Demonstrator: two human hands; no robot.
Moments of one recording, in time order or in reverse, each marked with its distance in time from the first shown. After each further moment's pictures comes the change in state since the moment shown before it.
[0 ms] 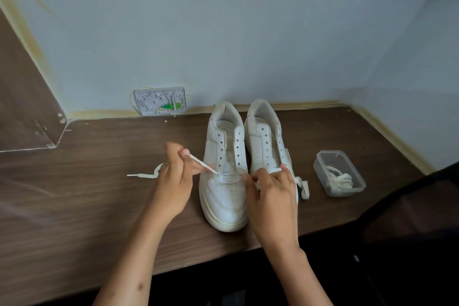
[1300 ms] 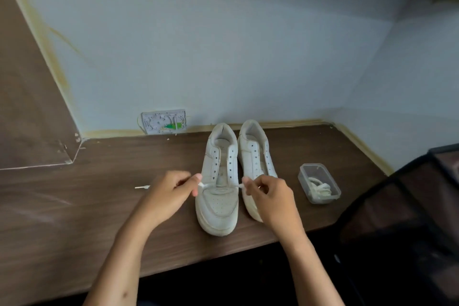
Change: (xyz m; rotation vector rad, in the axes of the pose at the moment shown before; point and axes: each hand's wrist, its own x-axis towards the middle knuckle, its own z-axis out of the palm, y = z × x) left_hand -0.014 0.053 -0.050 0.187 -0.266 -0.164; right_hand 0.027 -0.027 -0.076 0.421 -0.406 0.447
